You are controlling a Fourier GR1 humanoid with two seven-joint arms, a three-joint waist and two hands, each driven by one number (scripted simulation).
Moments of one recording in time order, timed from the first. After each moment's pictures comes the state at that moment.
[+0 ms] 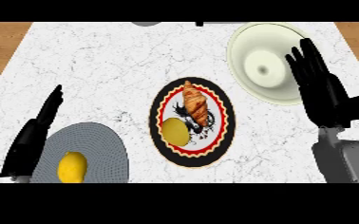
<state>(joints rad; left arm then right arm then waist) 0.05 0.63 -0.27 -1.60 0.15 0.32 -0.03 -0.24 -0.32 0.04 -1.57 -0.44 -0.13 0.06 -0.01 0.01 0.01</state>
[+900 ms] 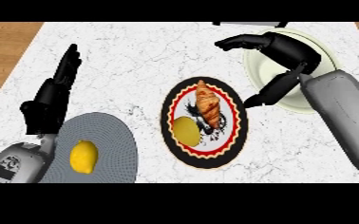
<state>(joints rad) -0.24 0.50 -0.27 -1.59 0.14 0.38 0.09 -0.75 -0.50 0.32 -1.18 -0.18 0.54 -0.27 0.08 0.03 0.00</state>
